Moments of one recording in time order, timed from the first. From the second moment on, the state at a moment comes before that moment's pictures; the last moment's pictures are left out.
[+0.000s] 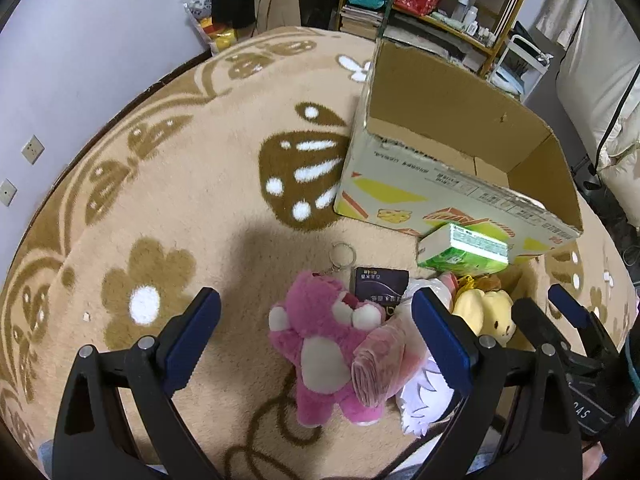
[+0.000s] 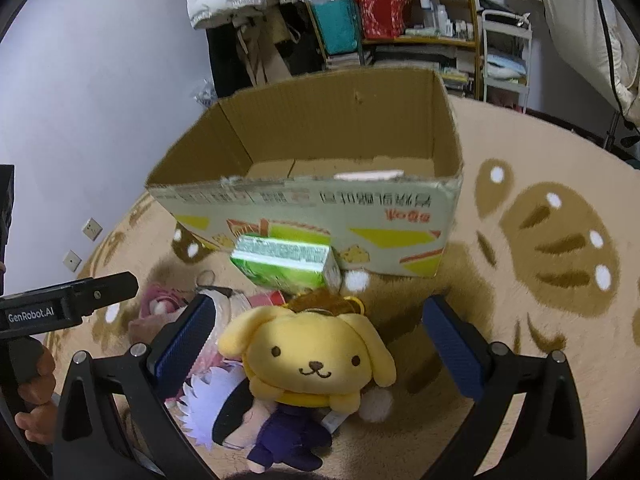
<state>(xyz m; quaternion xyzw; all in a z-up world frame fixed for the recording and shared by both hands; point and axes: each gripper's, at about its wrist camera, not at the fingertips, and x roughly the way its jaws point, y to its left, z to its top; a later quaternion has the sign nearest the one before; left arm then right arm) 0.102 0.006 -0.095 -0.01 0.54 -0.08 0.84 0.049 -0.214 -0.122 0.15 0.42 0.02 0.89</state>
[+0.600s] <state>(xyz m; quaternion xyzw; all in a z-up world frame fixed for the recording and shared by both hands) 0.114 -0.001 -0.131 -0.01 0.58 -0.08 0.81 0.066 -0.204 -0.157 0.14 0.47 0.02 0.87</state>
